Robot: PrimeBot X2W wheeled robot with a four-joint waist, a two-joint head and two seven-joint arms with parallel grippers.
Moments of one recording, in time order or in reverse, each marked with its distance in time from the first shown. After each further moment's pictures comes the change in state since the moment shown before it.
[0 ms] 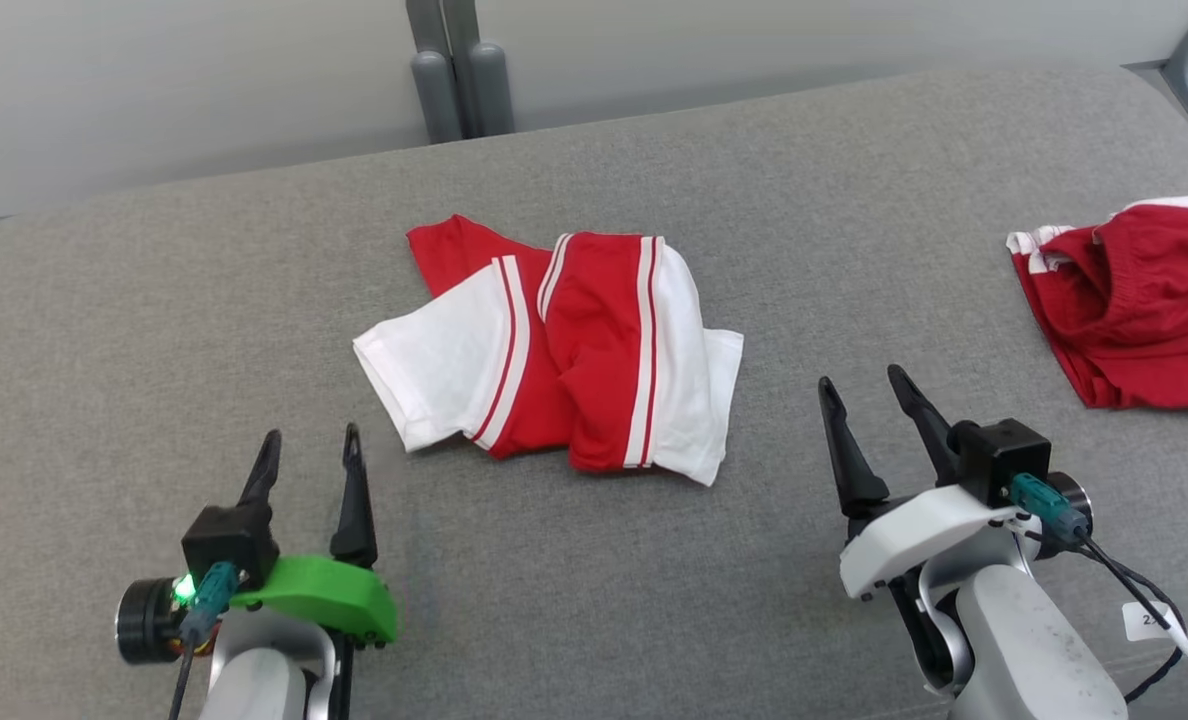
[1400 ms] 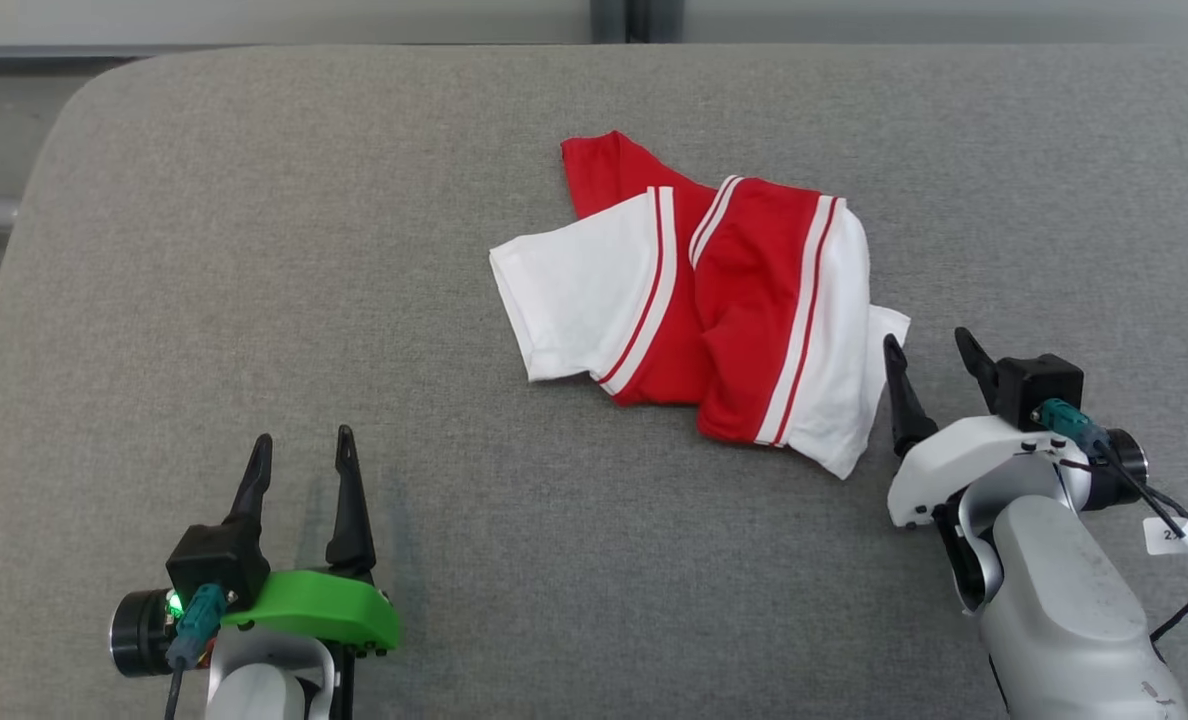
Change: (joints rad) left arm 0.082 -0.017 0.034 -0.123 -0.002 0.007 0.000; right arm -0.185 0.000 -0.169 0.284 -0.132 0.000 0.000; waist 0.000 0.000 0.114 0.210
